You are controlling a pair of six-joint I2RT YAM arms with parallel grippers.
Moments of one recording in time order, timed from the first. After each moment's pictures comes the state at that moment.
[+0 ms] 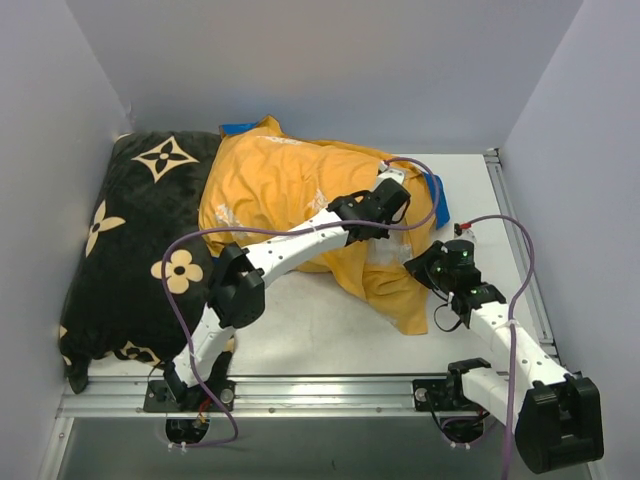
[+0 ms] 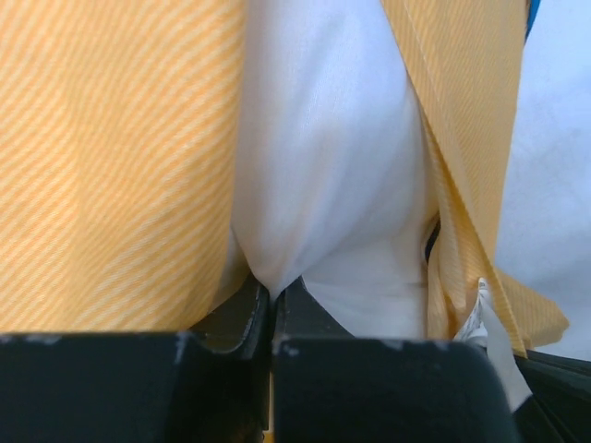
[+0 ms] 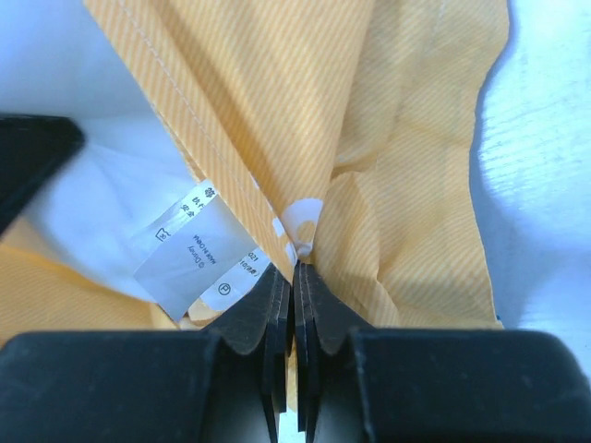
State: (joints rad) left arm -0.97 2.23 2.13 -0.70 -0.43 -0.45; right arm 0.19 0.97 0.45 -0.12 -0.08 0.75
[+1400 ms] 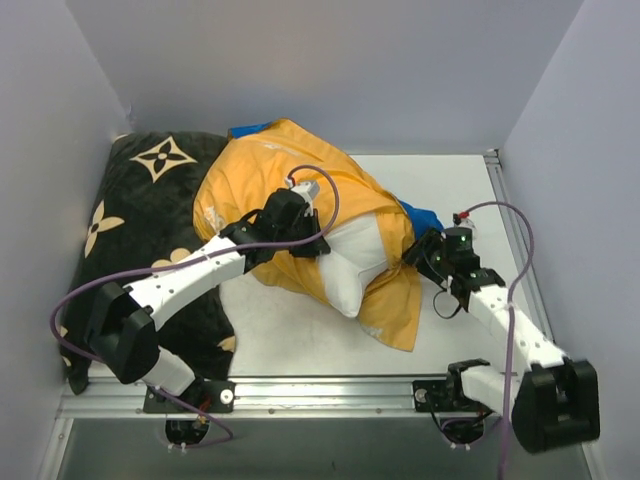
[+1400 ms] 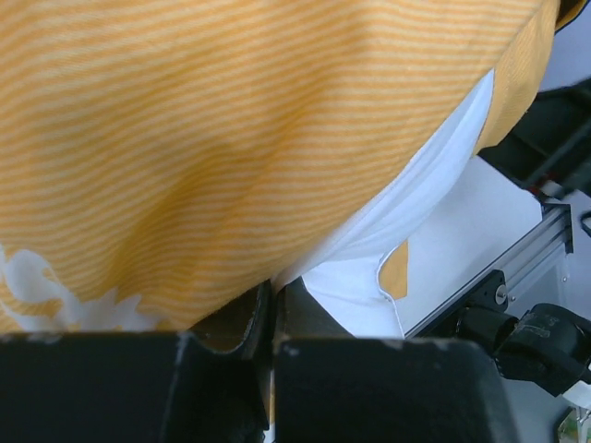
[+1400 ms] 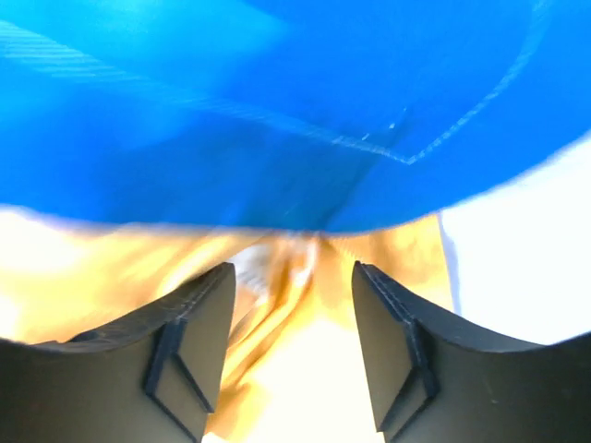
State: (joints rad) left arm -0.73 1.50 1.22 -0.37 0.10 -0.64; right arm 0.18 1.11 0.57 -0.19 -0.04 0.71
